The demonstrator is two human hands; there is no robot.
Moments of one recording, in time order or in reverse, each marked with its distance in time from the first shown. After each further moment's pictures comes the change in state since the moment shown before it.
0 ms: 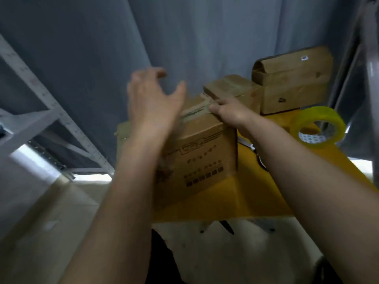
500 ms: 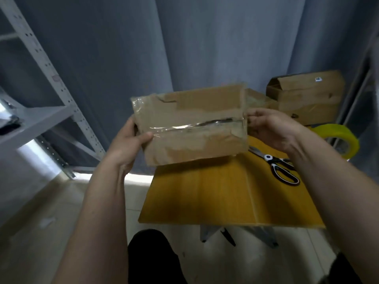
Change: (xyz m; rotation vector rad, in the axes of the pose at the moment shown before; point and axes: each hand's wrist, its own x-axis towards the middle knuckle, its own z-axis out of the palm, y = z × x) left_hand -0.007 -0.154 -0.038 -0.783 -0.353 -0.439; right_hand -0.026 0.011 -0.015 0.586 -0.187 0.015
